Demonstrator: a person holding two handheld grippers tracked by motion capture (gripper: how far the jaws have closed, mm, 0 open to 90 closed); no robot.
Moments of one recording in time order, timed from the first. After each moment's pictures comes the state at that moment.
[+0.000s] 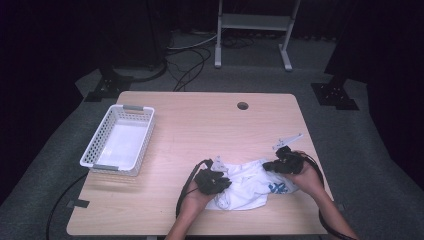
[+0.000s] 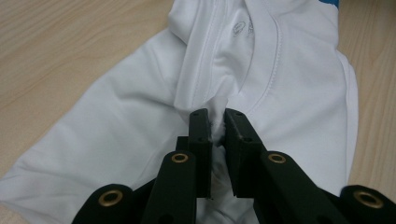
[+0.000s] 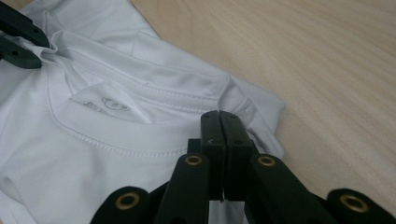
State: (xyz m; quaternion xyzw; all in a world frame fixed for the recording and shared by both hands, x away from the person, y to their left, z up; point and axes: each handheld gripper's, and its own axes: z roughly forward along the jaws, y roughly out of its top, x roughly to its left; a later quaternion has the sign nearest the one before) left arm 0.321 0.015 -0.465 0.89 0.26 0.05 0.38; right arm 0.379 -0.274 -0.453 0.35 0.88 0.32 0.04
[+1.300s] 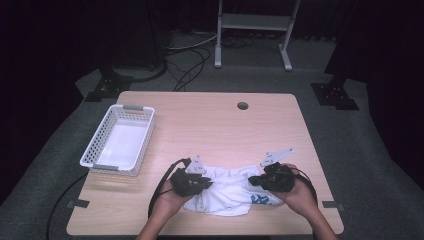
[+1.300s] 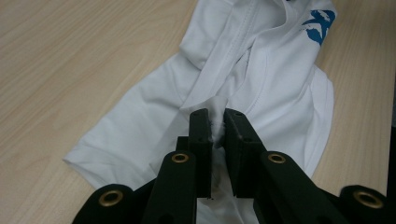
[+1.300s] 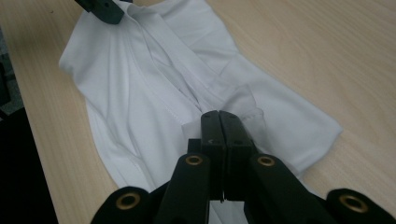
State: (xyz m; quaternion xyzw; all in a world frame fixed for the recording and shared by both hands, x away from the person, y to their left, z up) left arm 0.301 0.075 -0.424 0.90 0.22 0.08 0.37; right arm 0.308 -0.220 -0.417 0.30 0.89 0.35 0.05
